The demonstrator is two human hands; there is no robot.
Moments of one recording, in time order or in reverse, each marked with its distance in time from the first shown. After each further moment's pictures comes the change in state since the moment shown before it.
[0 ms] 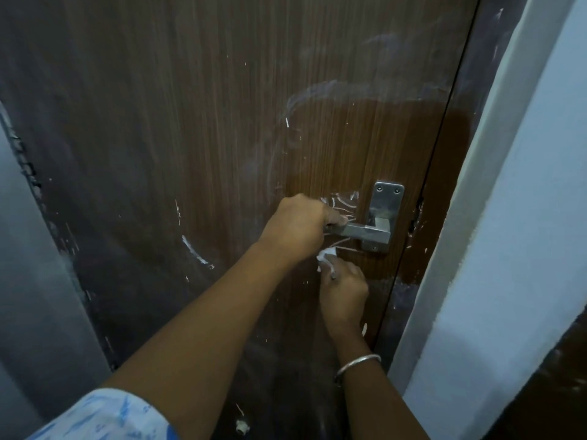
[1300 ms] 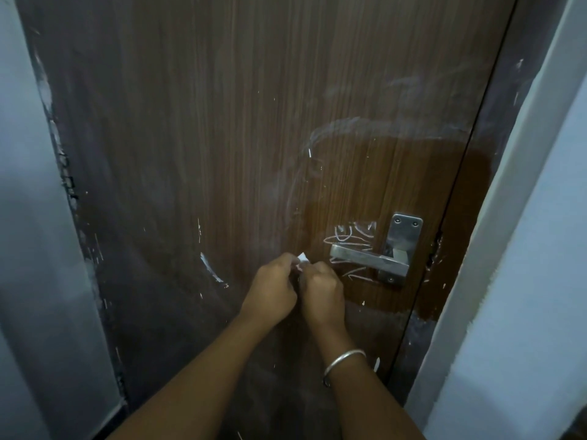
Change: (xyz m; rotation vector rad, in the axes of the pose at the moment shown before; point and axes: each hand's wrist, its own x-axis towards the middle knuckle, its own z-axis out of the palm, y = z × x) left_hand -0.059 -0.042 0.043 -0.324 0.204 -0.405; right_hand 0.025 -0.046 0.022 -0.127 -0.352 -0.231
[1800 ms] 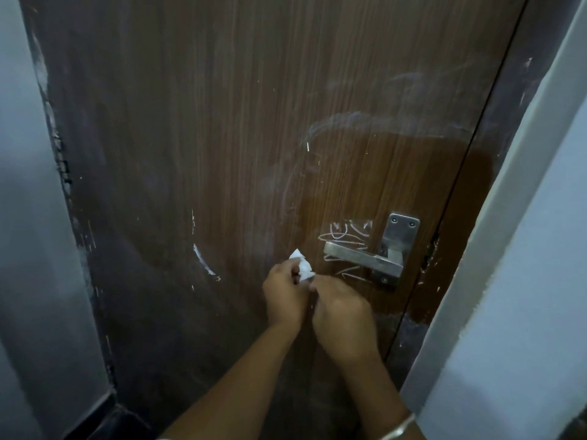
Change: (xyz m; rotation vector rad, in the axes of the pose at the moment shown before) left_hand -0.001 0.015 0.060 -0.312 0.353 -0.305; right_hand -0.030 0.013 -0.065 0.062 0.052 -0.180
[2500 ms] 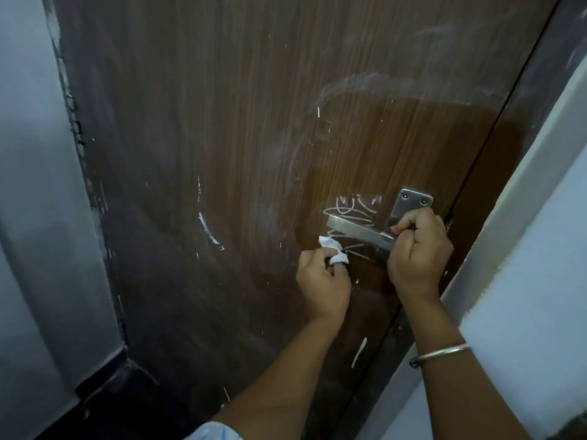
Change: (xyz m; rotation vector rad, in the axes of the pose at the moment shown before) left_hand -0.040 0.014 0.053 -0.114 0.204 0.031; right_hand 0.039 0.076 -0.031 0.224 0.444 0.114
